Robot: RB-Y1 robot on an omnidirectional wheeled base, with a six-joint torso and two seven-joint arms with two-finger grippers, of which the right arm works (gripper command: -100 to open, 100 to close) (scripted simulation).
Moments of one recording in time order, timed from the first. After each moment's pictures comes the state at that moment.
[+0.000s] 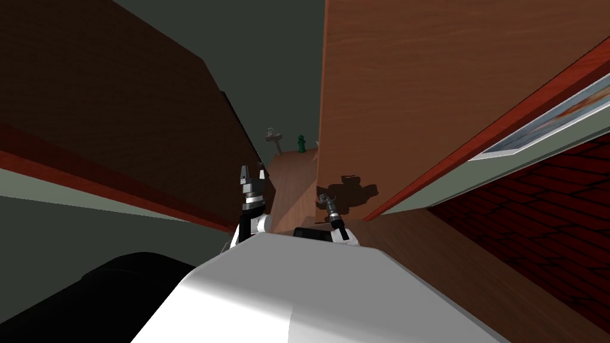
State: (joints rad) arm 0.00 0.01 0.17 -0.81 0.05 -0.74 0.00
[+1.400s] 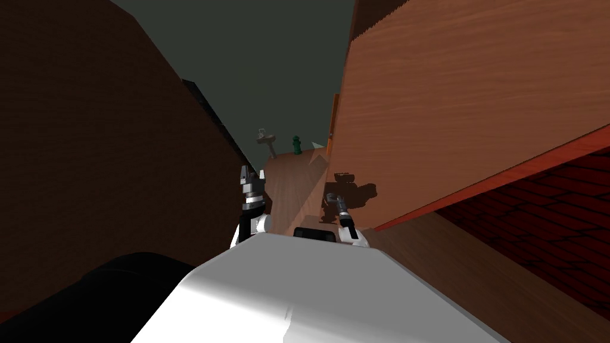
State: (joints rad) arm -0.02 -0.04 0.02 -0.79 -0.03 -0.75 0.03
